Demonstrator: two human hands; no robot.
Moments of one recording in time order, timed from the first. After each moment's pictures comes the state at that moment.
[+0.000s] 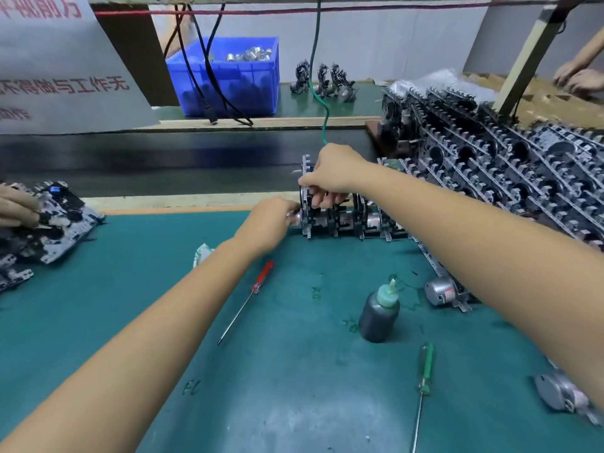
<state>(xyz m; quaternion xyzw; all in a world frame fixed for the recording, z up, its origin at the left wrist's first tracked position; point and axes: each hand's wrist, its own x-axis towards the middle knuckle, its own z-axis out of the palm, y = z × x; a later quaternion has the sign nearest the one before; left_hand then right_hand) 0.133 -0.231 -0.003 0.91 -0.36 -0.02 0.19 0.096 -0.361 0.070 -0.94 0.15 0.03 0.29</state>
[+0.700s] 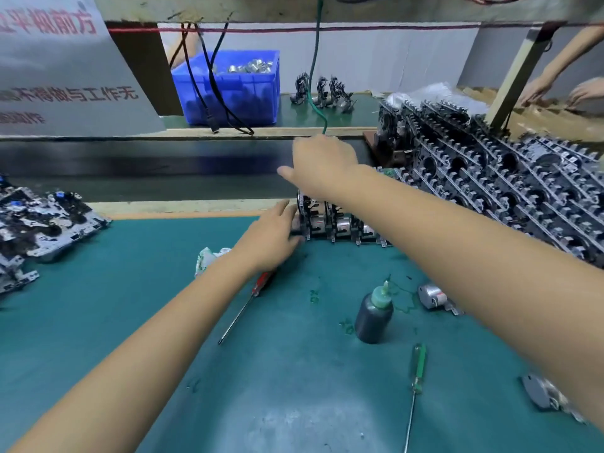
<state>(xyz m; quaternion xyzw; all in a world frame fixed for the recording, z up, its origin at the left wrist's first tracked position) 0.109 -0.219 0.000 0.90 -0.38 -0.06 0.20 0.077 -0.324 0.100 -0.99 0.10 -0.08 0.00</state>
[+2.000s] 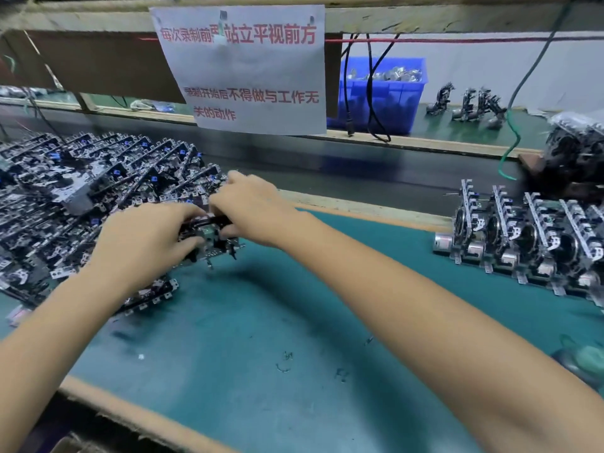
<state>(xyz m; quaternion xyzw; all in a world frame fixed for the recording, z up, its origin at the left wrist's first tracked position) 0.098 0.095 0.062 0.97 -0.14 0.22 -0.02 0.149 -0.063 0.064 -0.92 -0.36 -0.17 0.01</state>
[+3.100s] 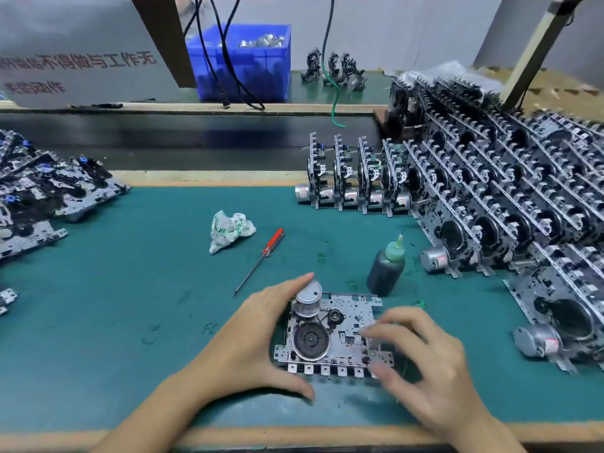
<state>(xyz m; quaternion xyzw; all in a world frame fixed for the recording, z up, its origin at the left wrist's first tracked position) -0.030 -0.104 -0.045 0.80 -0.48 -0.10 0.35 -0.167 -0.312 -0.044 -0.91 -0.08 -0.32 0.27</state>
